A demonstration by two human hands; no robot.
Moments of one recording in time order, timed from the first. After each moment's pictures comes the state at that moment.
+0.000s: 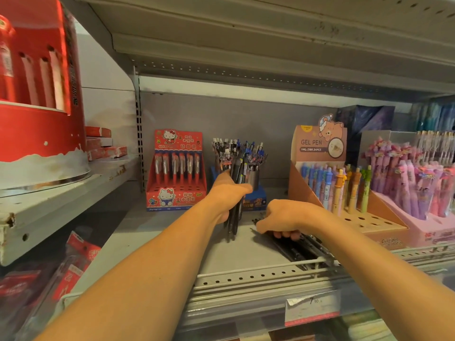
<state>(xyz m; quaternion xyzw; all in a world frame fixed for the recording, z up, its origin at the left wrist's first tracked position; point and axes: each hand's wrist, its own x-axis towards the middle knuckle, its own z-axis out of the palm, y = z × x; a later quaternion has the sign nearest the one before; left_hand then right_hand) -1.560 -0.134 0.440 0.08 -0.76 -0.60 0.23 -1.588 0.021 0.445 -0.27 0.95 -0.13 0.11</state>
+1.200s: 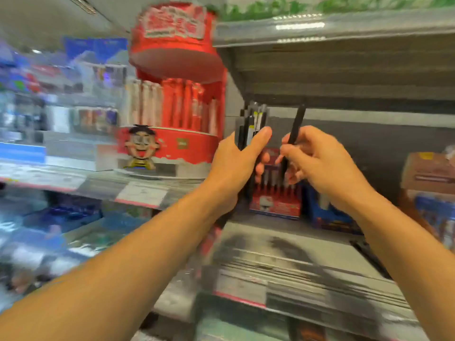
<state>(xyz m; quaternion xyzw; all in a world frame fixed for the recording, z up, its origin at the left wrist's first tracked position) -1.312 -0.151 0.513 0.02 -0.67 -0.54 0.50 -1.435 -0.043 0.527 -0.56 0.63 -0.52 -0.14</state>
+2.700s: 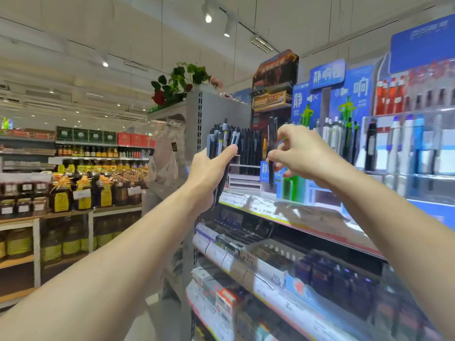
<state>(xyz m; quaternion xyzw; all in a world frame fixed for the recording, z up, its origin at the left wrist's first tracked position) -0.672 -0.796 0.526 0.34 -0.56 -0.35 0.67 -0.849 -0.763 0.574 -0.72 0.54 -0.44 -0.07</state>
